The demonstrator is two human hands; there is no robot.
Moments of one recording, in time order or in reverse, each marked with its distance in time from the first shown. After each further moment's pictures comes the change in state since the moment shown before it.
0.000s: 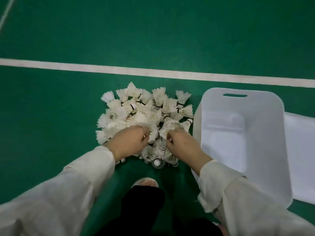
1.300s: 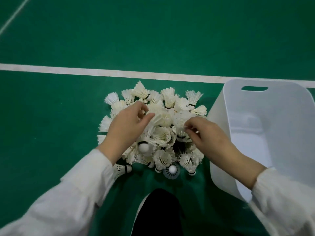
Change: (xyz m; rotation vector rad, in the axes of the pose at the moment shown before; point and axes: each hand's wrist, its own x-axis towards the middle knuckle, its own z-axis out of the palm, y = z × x) left_hand 0.001 -0.056 0.031 -0.416 0.616 -0.054; right_hand -0.006 -0.009 0.023 0.069 0.397 -0.194
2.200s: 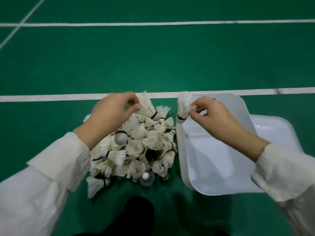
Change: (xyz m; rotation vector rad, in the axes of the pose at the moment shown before) left_hand 0.021 0.107 -0.043 0.277 -0.009 0.235; right_hand -0.033 0.021 -0.126 0.057 0.253 0.133
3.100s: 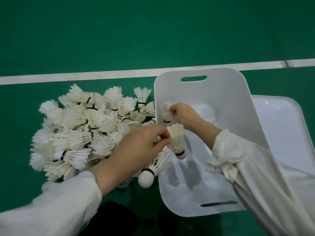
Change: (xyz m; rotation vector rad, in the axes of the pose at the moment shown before) left_hand -0.008 0.080 0.152 -0.310 -0.312 0.116; right_hand 0.074 0.168 0.121 -0.131 -0.342 0.204
